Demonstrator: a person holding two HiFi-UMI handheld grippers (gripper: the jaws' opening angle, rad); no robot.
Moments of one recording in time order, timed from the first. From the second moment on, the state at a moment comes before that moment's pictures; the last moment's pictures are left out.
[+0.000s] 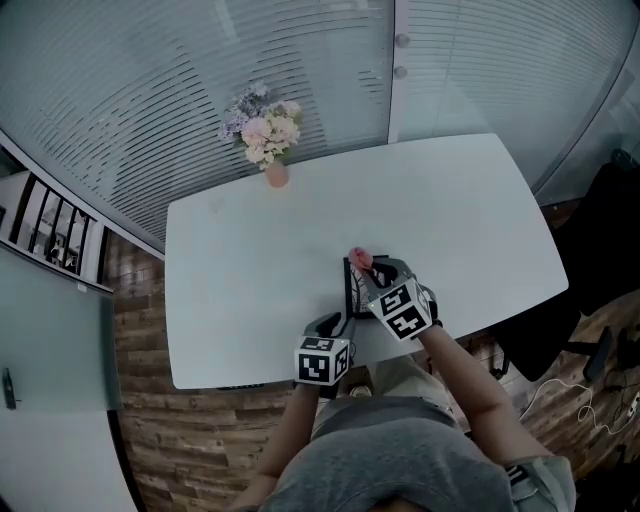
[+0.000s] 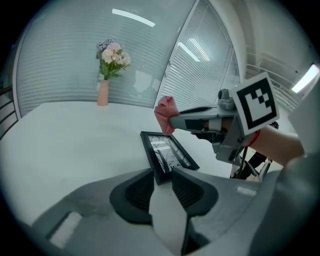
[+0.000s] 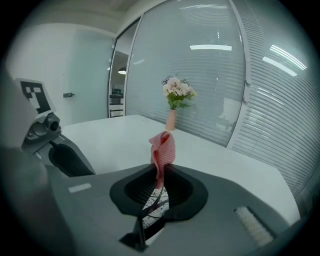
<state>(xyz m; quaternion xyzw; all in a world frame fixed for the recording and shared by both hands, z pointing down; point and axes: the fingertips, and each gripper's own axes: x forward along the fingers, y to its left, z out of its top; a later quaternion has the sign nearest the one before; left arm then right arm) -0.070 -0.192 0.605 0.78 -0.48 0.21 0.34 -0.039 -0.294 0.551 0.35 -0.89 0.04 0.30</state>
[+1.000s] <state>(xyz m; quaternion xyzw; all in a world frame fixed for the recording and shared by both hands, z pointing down) -0.060 -0.205 0.627 0.79 -0.44 0.24 0.37 -0.059 -0.326 0.607 0.30 -0.88 0.02 0.37</state>
